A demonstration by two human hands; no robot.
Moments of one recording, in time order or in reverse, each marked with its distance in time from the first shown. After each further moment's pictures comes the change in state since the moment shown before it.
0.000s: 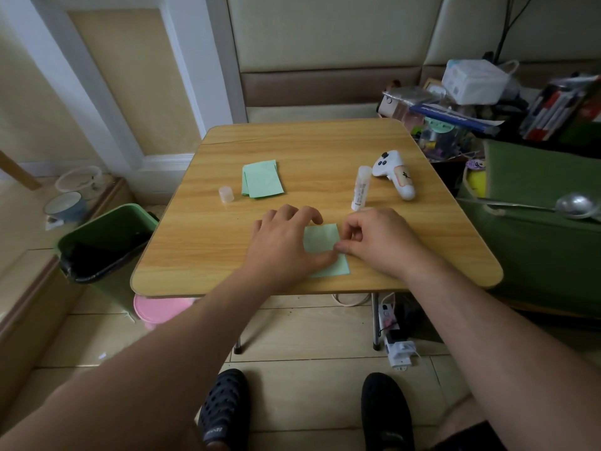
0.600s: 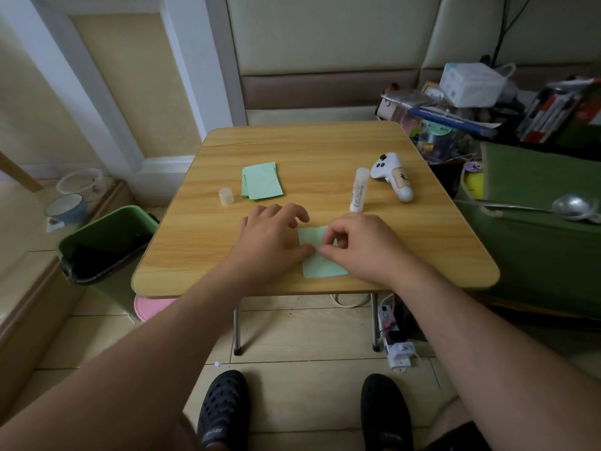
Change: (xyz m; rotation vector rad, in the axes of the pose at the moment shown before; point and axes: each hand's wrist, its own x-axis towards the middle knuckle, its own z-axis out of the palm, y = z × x) left_hand 0.002 -0.020 -0.022 -0.064 -0.079 0.030; right_hand -0.010 -0.021 0.007 0.104 0.006 -0.016
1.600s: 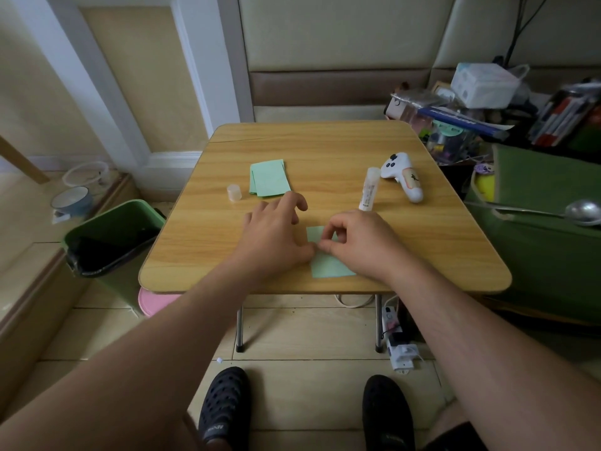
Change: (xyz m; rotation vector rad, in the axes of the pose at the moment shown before) left_hand 0.007 -0.004 0.001 -0.039 0.061 -0.052; right_hand 0.014 -0.011 0.010 -0.017 -0.010 0.019
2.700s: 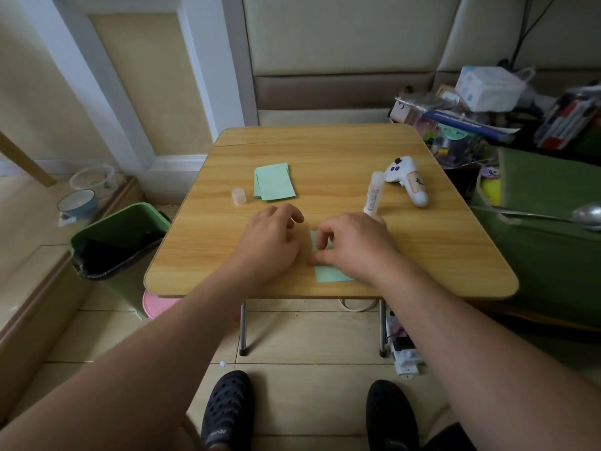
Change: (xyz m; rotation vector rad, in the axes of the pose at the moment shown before) left_hand -0.003 -0.009 -0.007 -0.048 -0.062 -0.097; right_hand 0.009 -0.020 0.005 -0.239 -0.021 -0.012
